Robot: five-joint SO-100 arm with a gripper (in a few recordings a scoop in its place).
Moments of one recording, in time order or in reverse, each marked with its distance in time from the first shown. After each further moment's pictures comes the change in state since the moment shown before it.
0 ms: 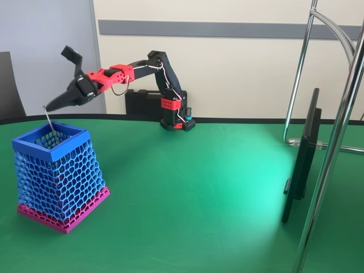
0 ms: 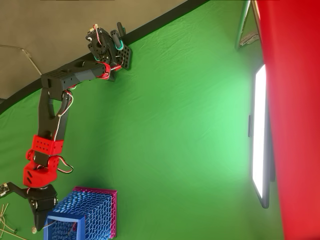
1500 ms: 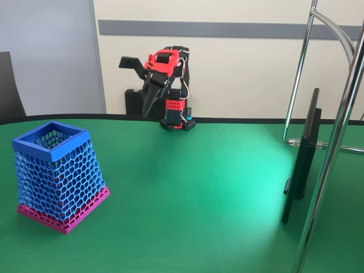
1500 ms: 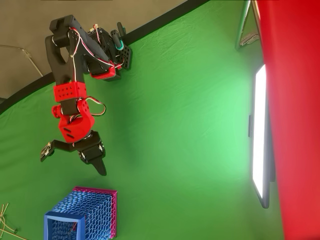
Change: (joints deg) arm -23.2 58.5 58.4 20.0 28.6
